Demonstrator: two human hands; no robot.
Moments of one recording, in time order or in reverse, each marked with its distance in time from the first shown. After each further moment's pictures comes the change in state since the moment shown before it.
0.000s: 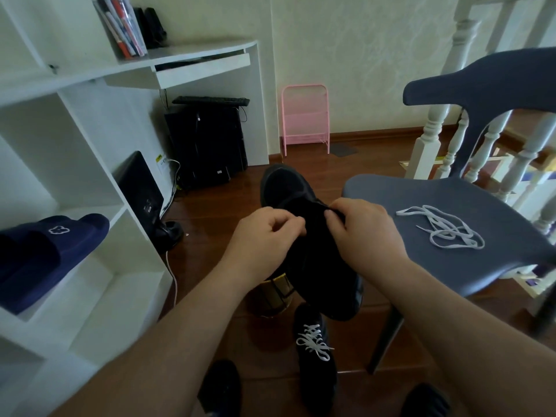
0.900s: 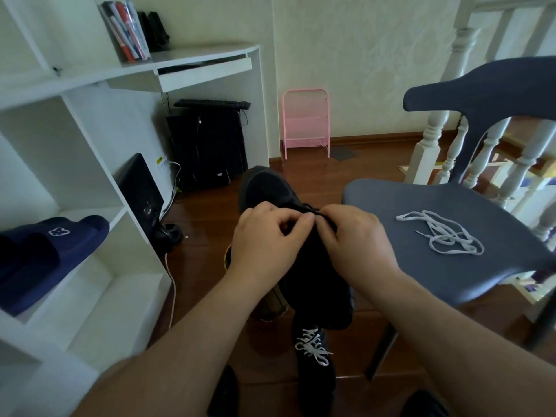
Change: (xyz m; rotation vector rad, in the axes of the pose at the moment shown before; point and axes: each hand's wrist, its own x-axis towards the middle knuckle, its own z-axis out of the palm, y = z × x) left_hand 0.002 0.008 0.013 0.195 0.231 0.064; right_hand -0.007 -0.010 0.006 0.068 0.089 -0.160
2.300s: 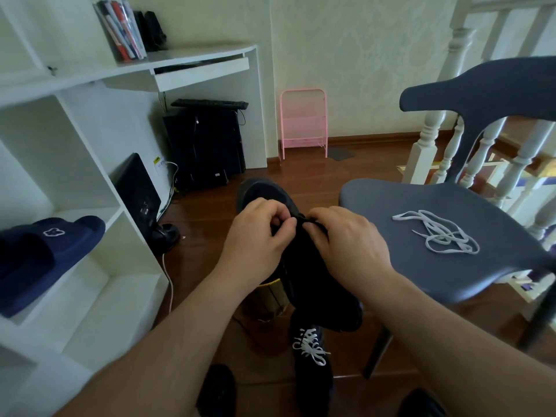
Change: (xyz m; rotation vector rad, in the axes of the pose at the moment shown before) left_hand 0.003 -0.007 -0.007 -0.007 -0.002 0.119; right_hand -0.006 -0.002 0.000 -0.109 -0.014 -0.049
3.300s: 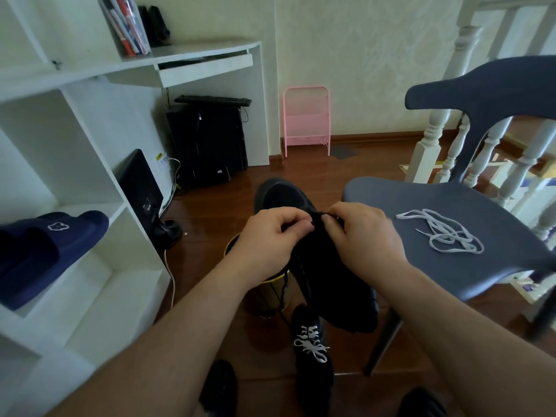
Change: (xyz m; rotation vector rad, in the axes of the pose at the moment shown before) left_hand 0.000 0.008 -0.002 -0.298 -0.255 -0.139; right_hand 0.009 0.015 -0.005 0.003 -0.089 0.161
